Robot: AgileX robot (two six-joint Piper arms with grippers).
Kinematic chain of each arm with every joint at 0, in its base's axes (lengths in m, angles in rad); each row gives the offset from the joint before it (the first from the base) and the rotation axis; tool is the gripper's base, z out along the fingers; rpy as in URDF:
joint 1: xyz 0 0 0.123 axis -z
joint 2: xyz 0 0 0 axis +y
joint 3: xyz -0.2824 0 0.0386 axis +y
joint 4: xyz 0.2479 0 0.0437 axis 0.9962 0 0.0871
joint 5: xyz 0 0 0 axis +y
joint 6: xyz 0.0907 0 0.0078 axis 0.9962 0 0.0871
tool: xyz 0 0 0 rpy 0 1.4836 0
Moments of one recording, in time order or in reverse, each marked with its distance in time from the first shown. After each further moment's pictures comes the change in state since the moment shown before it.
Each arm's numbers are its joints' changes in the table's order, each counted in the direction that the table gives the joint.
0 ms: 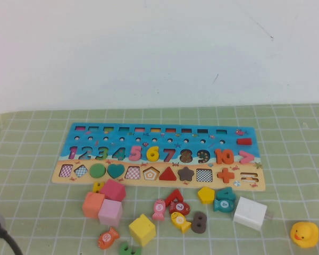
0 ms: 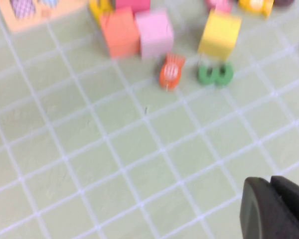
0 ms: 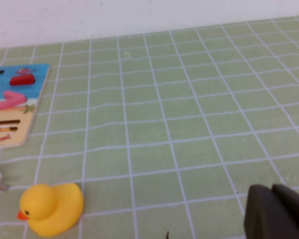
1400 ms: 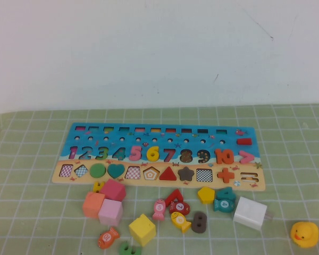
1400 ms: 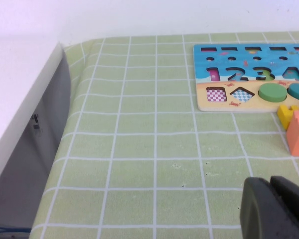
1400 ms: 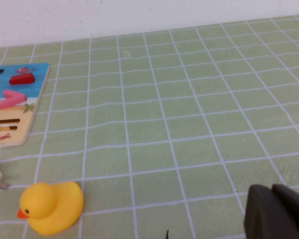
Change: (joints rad) right arm 0.000 0.000 0.000 0.000 0.004 0.000; left arm -0.497 -0.660 0.717 0.029 -0.668 0.008
